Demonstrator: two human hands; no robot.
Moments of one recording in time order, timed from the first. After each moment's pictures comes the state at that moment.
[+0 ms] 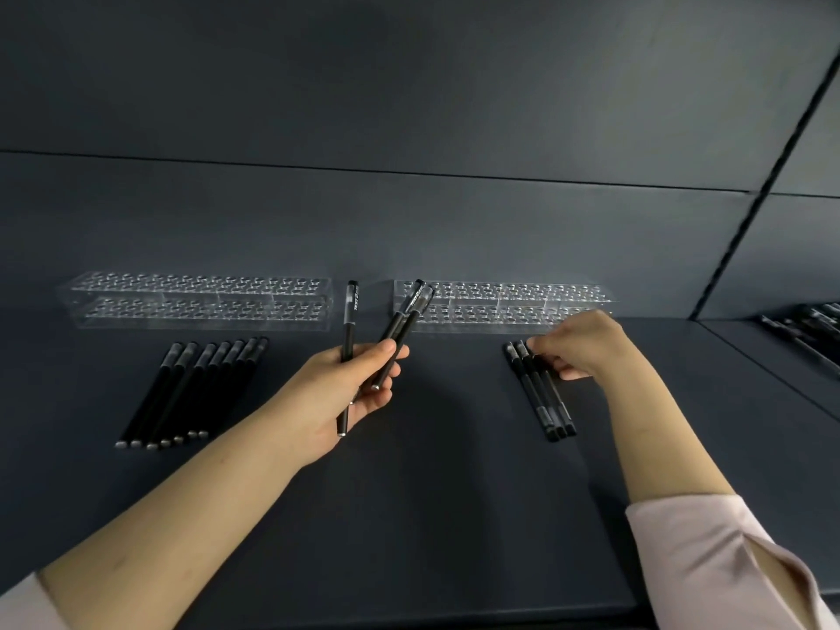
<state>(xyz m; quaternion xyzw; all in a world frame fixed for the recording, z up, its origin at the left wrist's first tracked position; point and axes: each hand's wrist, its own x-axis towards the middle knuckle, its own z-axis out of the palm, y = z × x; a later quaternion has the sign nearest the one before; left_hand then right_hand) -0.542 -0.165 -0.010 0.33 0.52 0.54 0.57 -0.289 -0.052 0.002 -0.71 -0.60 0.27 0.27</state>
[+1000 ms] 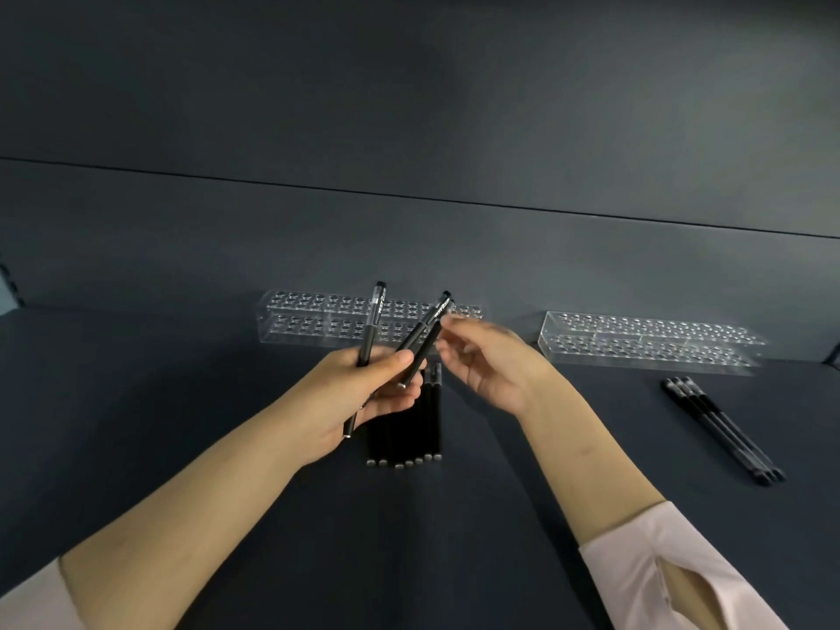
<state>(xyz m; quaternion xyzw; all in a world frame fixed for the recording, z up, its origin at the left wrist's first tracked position) -0.736 -0.202 0.006 0.40 0.50 0.52 0.56 -0.581 -0.113 0.015 -0.38 -0.40 0.72 0.43</state>
